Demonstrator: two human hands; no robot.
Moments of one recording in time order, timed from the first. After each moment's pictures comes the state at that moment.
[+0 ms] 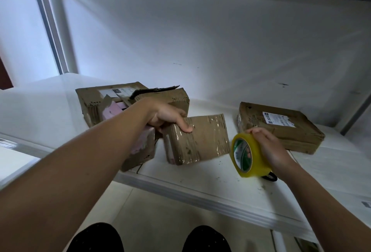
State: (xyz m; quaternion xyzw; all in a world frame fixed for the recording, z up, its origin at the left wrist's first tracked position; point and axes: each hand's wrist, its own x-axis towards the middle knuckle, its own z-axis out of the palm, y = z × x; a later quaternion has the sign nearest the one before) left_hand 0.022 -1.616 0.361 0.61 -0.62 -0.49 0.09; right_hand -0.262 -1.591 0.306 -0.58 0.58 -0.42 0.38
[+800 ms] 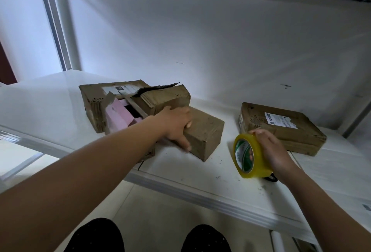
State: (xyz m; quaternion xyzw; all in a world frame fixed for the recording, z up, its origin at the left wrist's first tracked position) left_hand 0.018 -1.619 0.323 0.55 -0.84 0.01 0.01; right_hand -0.265 -1.592 0.298 -0.60 0.57 -0.43 0.36
